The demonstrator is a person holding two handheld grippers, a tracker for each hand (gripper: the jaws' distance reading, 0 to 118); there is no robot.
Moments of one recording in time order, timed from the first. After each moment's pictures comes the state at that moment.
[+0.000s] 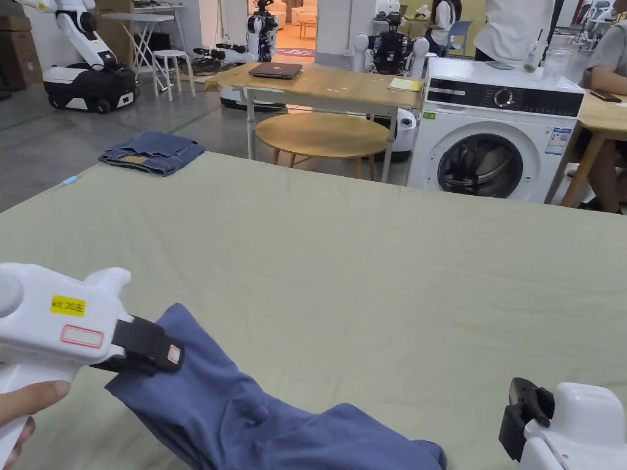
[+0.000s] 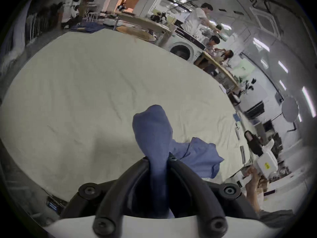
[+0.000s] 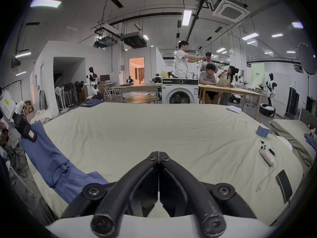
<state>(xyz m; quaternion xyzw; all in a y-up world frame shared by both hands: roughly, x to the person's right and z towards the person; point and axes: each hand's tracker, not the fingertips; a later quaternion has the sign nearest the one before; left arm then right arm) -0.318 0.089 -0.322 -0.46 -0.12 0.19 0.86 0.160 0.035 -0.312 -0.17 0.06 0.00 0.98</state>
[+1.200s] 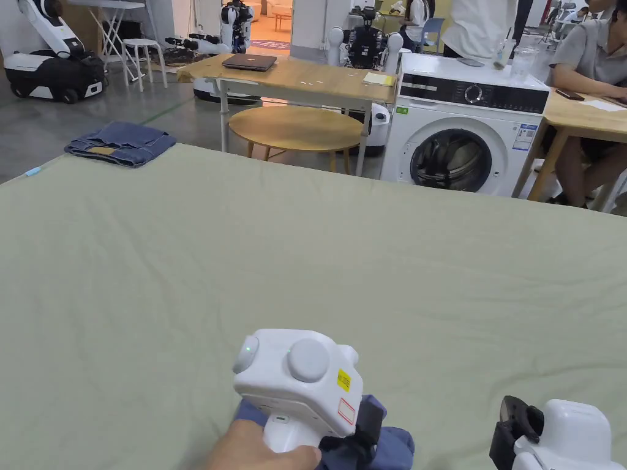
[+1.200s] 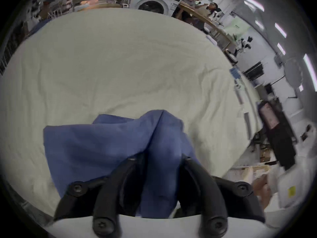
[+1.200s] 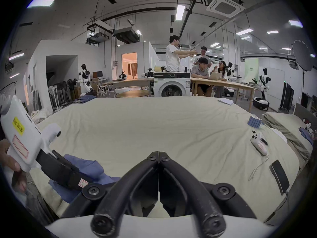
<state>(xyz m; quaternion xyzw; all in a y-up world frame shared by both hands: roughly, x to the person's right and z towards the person) -0.074 0.008 -0.388 -0.57 -0.22 0.14 0.78 0.185 0.022 -0.294 -0.20 0.03 -0.01 0.98</state>
